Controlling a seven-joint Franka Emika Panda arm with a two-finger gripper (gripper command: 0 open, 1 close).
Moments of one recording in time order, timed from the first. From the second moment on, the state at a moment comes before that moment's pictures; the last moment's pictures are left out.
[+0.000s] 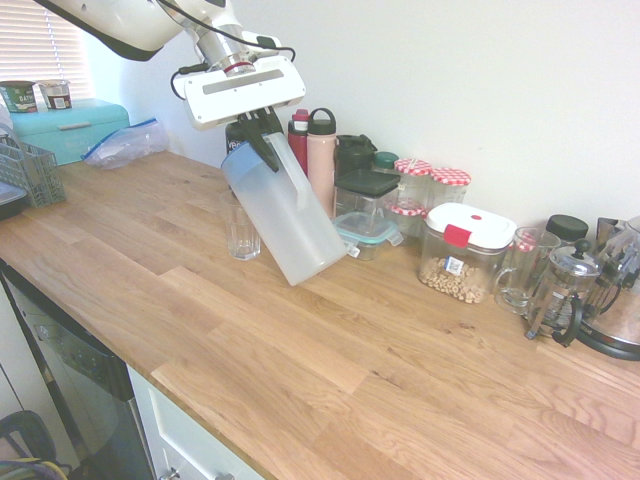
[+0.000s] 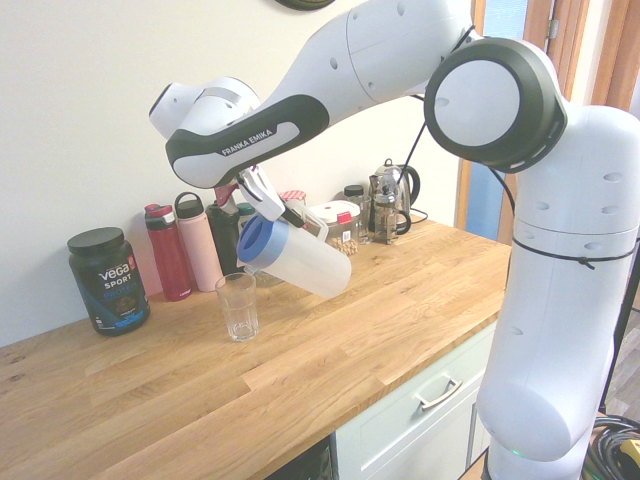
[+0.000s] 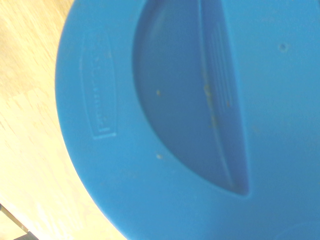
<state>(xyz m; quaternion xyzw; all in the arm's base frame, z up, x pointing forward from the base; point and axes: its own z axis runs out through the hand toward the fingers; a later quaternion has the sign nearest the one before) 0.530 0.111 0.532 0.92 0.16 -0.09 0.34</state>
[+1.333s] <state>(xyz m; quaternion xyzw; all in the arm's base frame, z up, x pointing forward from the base) 0.451 -0.027 0.643 0.99 -0.08 0.01 0.12</state>
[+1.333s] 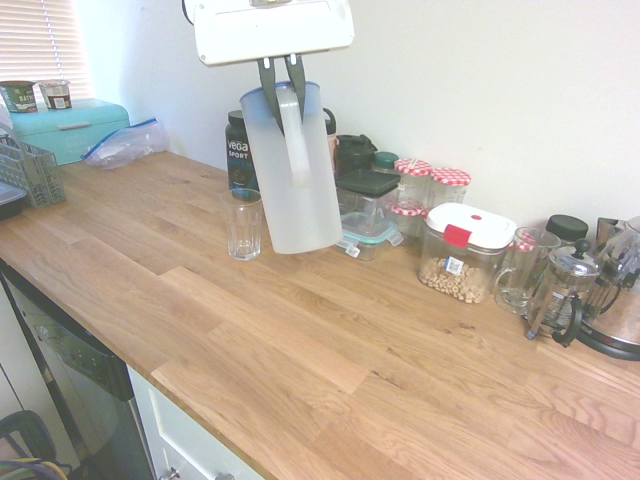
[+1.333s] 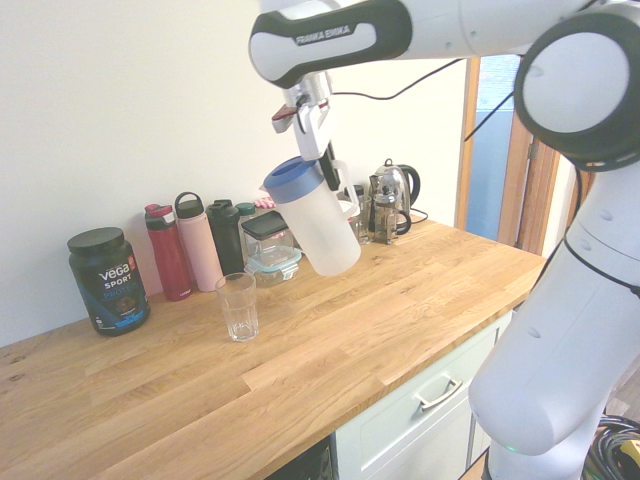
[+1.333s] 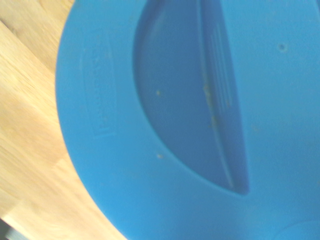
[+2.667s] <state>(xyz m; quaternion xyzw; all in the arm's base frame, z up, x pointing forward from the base) 0.409 -0.165 0.534 0.86 -0.48 0.18 -0.04</state>
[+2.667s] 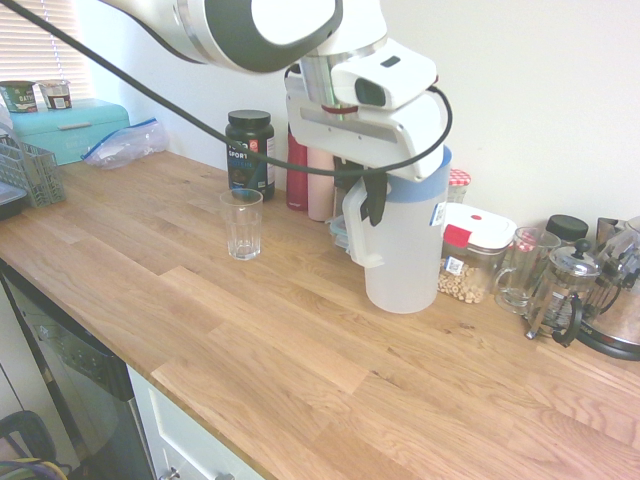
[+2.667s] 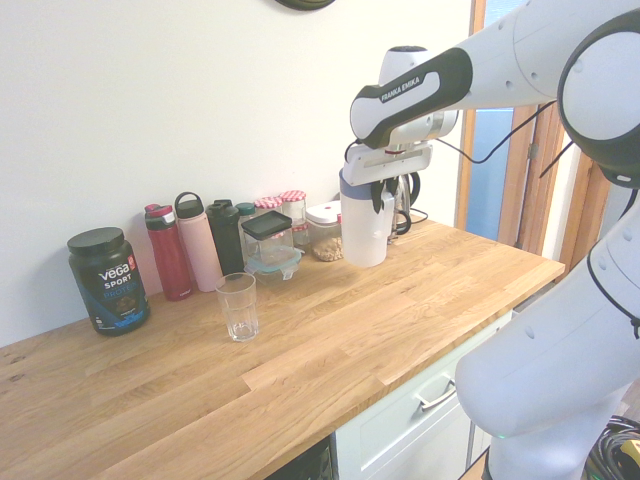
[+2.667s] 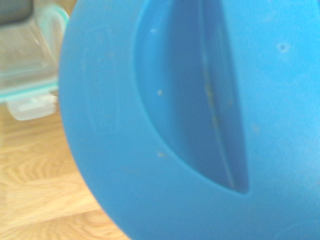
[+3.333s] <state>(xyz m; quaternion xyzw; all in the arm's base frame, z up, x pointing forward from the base) 0.412 -0.184 0.508 0.90 -0.43 0.11 -0.03</state>
